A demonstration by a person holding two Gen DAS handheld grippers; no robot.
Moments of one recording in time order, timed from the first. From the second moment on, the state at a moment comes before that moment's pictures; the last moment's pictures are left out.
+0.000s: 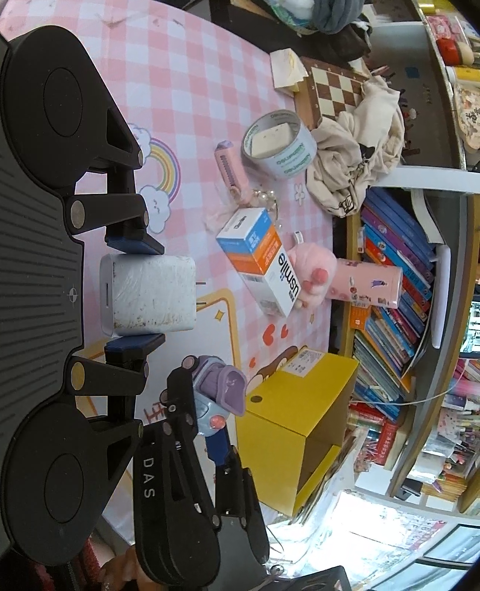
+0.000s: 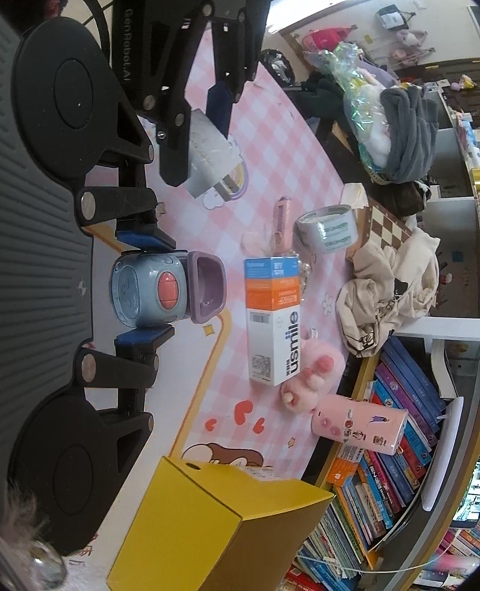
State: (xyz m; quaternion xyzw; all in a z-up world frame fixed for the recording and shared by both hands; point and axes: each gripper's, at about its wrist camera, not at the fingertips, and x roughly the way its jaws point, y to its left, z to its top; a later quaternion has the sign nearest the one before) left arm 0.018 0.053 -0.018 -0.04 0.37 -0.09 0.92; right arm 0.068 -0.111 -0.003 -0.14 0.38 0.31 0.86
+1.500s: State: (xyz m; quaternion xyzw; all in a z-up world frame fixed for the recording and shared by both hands) left arm 0.035 -0.047 -0.025 0.00 0.37 -0.25 0.89; right arm 0.029 -0.222 -0.006 -0.10 0.42 0.16 0.89
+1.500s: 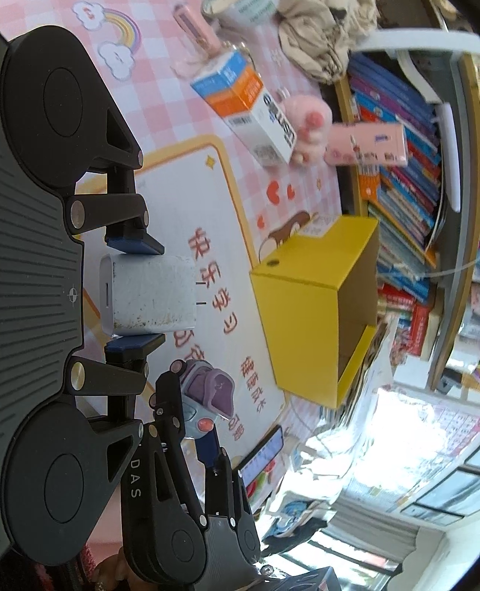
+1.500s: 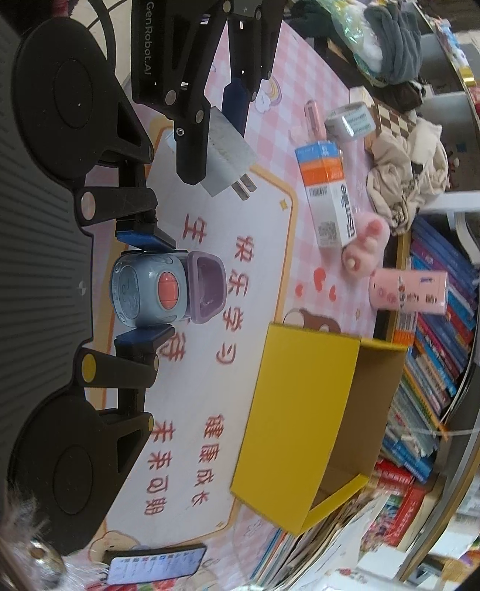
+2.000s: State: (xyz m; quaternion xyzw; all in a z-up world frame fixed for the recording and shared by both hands) left arm 0.051 -0.087 -0.025 0.03 0.38 -0.29 0.88; right arm 0.035 -0.270 -0.007 -0.06 0.42 0.11 0.90
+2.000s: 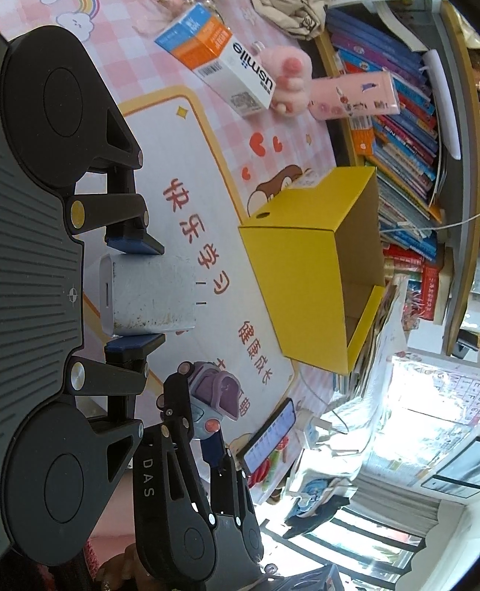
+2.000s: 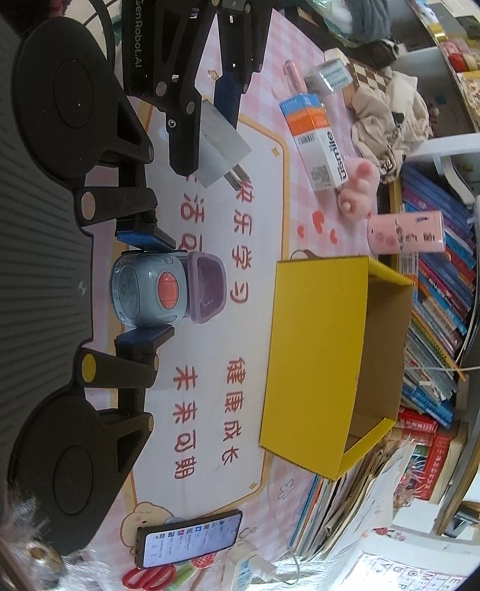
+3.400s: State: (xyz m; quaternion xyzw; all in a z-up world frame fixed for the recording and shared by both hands) left arm 0.179 -0.184 0.058 0.05 0.26 -0.21 0.94; right arm 0.201 -0.356 0.079 -0.08 0.25 0.23 0.94
